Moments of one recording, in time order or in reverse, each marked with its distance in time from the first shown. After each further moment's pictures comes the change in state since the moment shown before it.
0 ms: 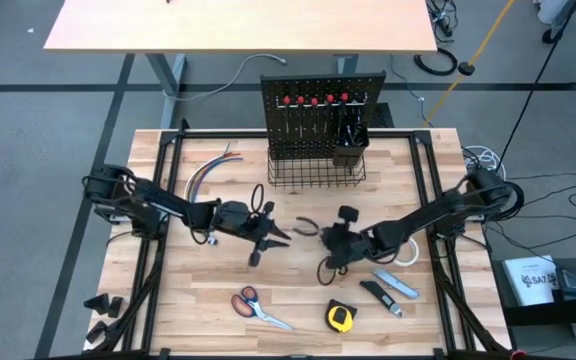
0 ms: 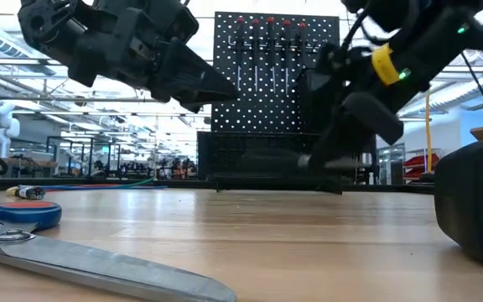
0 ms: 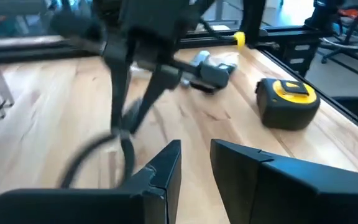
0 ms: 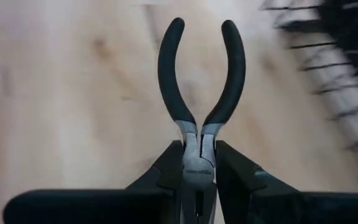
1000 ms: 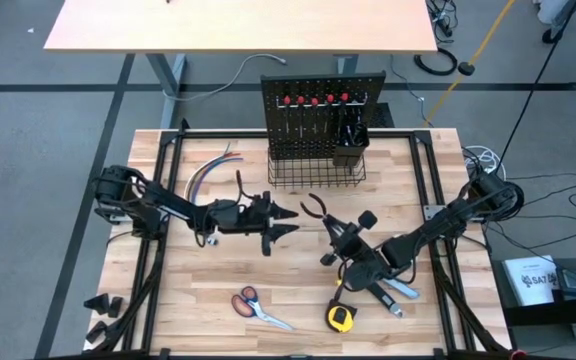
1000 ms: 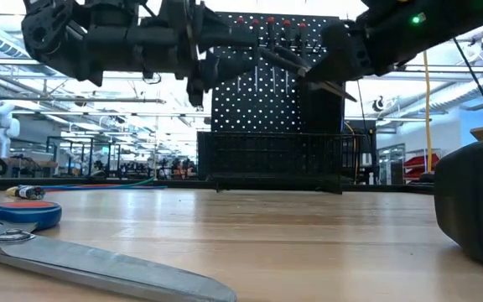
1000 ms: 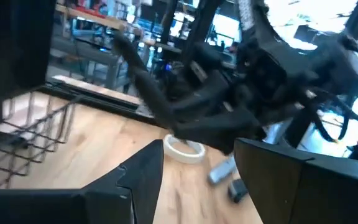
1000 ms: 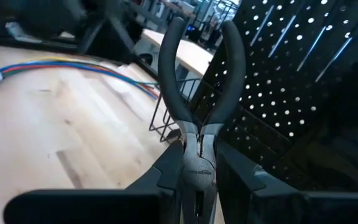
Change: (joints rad) left arm -0.014 0.088 0.000 0.422 -0.264 -0.343; right arm 0.177 -0.003 0.002 0.333 0.714 -0.077
